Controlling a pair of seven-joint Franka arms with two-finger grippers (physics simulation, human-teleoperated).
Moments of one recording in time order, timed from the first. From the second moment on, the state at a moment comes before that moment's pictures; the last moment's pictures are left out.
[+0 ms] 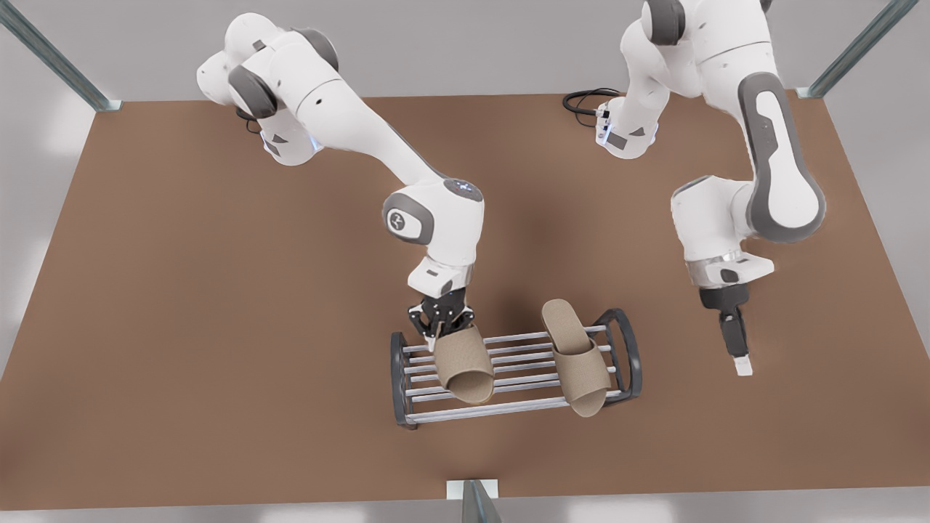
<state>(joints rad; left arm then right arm) -0.79 0.37 0.80 -1.70 1.23 2.87 -2.72 0.73 0.77 -0.03 -1.12 -0.71 2.18 0.90</state>
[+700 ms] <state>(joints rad) -0.08 0.16 0.00 -1.38 0.04 1.59 -0.90 0.87 0.87 -0.14 -1.06 -0.73 2.17 1.19</state>
